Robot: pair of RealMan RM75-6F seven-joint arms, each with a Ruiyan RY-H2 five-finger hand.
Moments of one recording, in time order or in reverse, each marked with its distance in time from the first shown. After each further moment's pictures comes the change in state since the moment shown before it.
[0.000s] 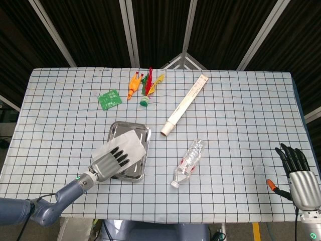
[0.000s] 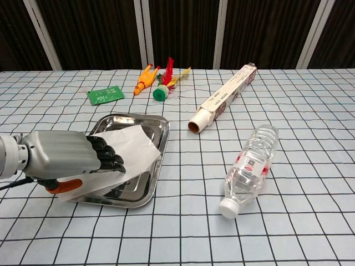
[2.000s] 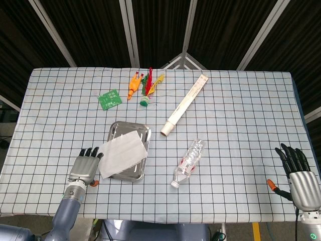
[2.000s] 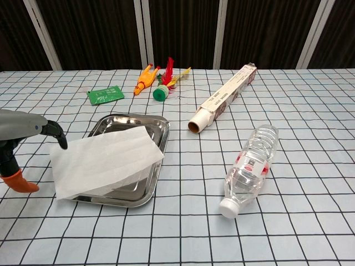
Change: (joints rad) left arm 0.246 -0.050 -0.346 -0.518 -0.580 0.688 0.221; right arm -0.003 -0.004 0.000 0.006 -0.008 0.011 -0.012
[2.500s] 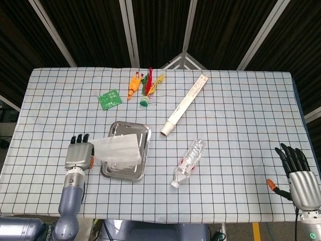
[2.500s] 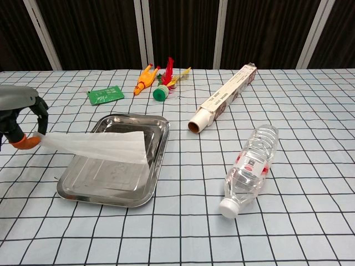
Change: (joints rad) left arm 0.010 -0.100 -0.150 0.146 -0.025 0.090 0.019; right arm 0.001 0.000 0.002 -0.001 0.003 -0.003 0.002
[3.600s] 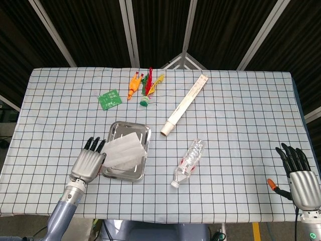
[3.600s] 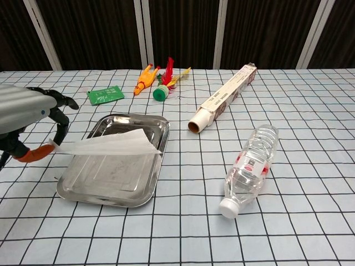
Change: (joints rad) left arm 0.168 0.097 0.222 0.009 0.561 -0.269 -0.042; right arm -0.001 -0.001 0.003 -0.002 0.006 -0.001 -0.005
